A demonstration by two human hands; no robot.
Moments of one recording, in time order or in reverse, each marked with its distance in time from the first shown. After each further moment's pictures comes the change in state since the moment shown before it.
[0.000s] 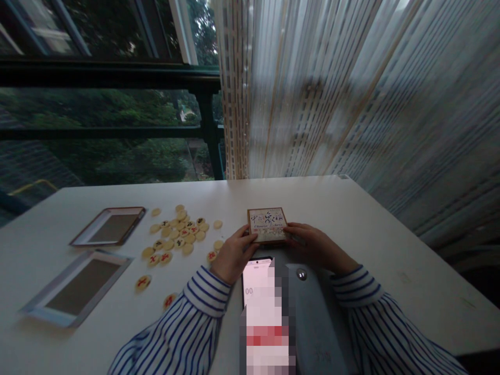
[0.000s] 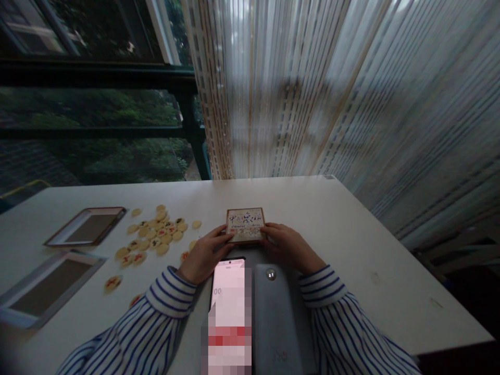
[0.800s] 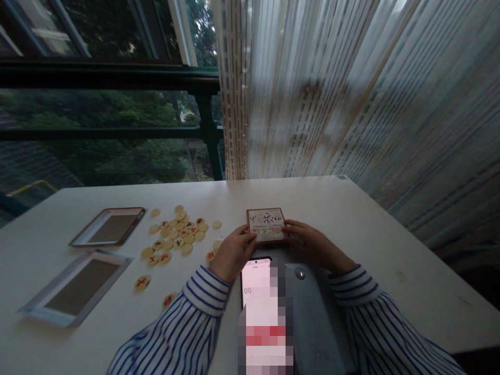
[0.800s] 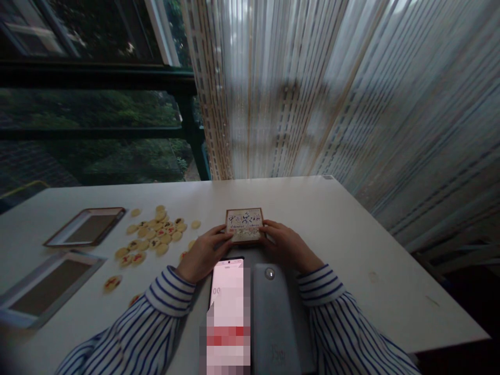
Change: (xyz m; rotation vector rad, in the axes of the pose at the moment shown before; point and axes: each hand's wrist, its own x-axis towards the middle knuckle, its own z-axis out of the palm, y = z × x) left_hand 0.004 0.005 -0.004 0.066 0.017 0.022; right_hand 0.001 -0.001 0.000 -0.007 0.012 0.002
